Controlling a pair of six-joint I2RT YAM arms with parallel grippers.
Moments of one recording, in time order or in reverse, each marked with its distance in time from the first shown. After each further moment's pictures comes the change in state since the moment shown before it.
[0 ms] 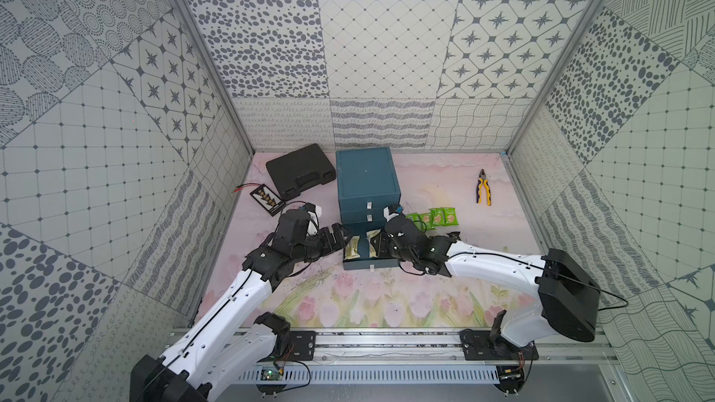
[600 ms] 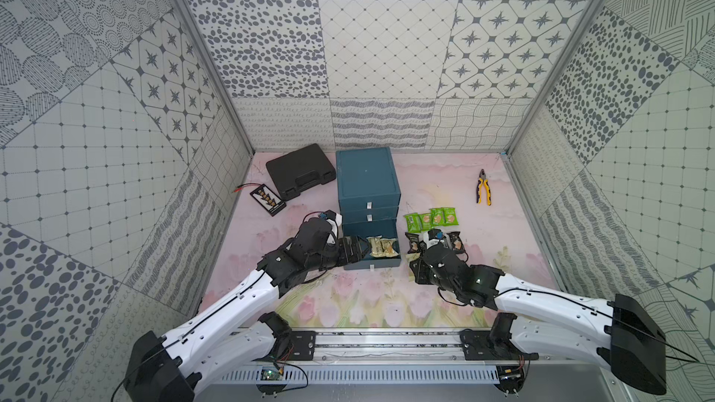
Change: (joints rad) left arm -0.247 0.053 -0.024 0.081 -0.092 -0.068; right arm -0.009 -0.388 -0.381 -0.165 0.093 0.054
